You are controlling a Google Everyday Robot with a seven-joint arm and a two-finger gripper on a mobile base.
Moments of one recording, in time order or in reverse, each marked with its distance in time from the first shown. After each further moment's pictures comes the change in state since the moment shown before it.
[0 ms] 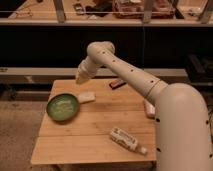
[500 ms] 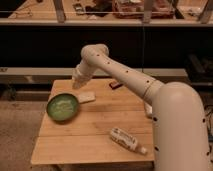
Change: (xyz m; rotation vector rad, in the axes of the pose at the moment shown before) arm -0.023 -0.014 0.018 -0.007 -0.051 -0.067
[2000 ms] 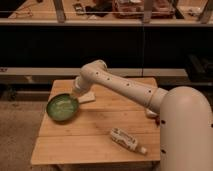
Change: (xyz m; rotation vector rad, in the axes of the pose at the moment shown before) arm -0.025 0.006 0.048 0.026 0.089 0.117
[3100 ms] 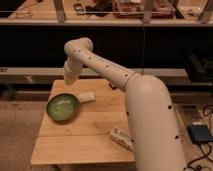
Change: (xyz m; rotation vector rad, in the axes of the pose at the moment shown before) arm 0.062 -0.058 -0.012 -0.149 -0.103 -0.344
